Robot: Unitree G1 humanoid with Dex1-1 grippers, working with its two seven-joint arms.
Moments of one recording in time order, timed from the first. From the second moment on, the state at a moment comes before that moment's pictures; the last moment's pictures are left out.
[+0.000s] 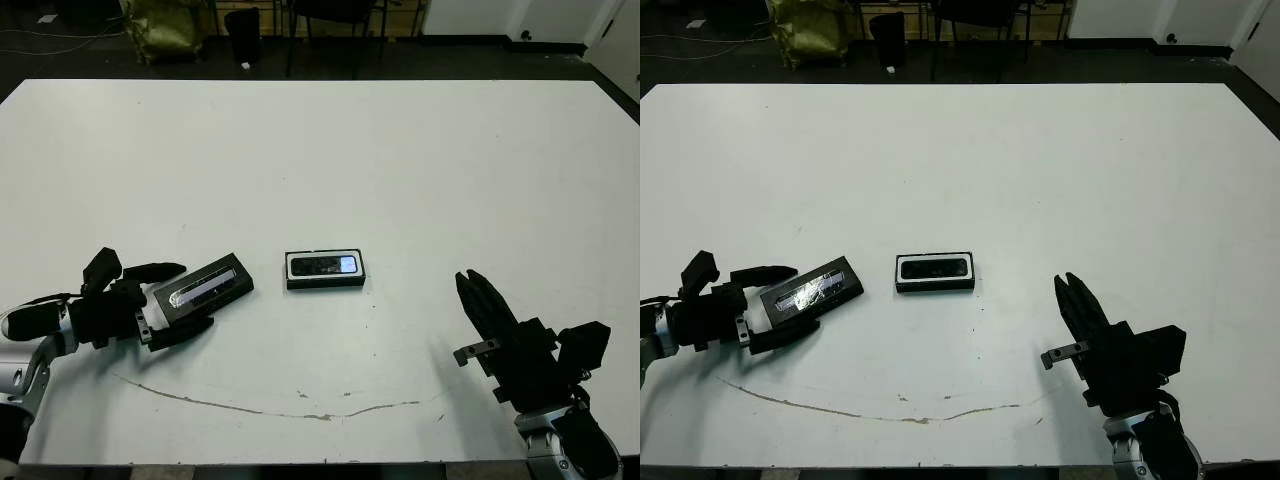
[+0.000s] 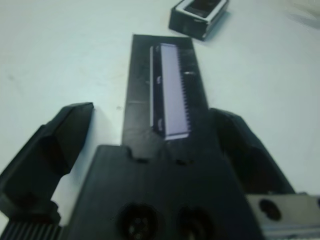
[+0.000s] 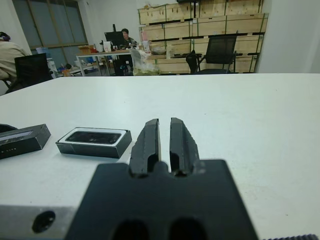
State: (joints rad) left arm -0.18 0.68 0.01 0.41 -0.34 0.02 -1.19; right arm 0.38 -0.23 -0.04 -0.49 0.29 0.03 0.31
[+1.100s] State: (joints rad) left arm -0.52 0.89 -0.08 0.16 -0.29 0.35 -1.34; right arm 0.38 -0.24 -0.03 -0.50 0.29 0.03 0.30
